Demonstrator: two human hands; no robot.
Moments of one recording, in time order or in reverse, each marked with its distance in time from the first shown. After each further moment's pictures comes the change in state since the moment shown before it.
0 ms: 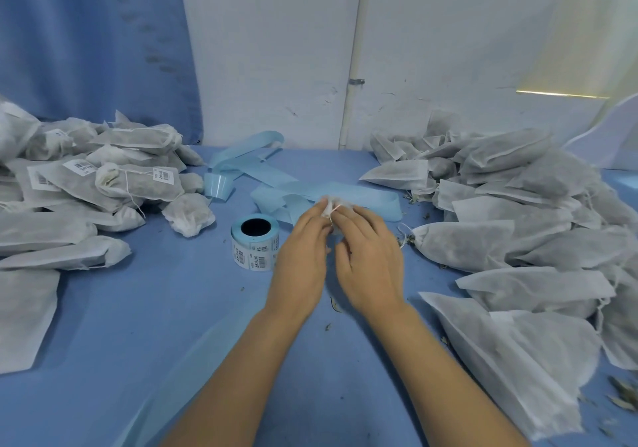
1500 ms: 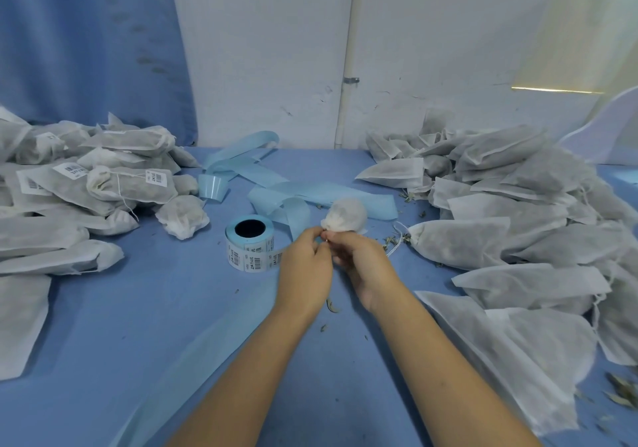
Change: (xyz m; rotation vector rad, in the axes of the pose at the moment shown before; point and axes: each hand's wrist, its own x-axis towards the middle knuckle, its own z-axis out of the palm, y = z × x) left_hand 0.001 0.011 0.013 -0.238 -0.026 -0.479; right_hand 0.014 0.008 0.007 1.212 -0.292 1.070
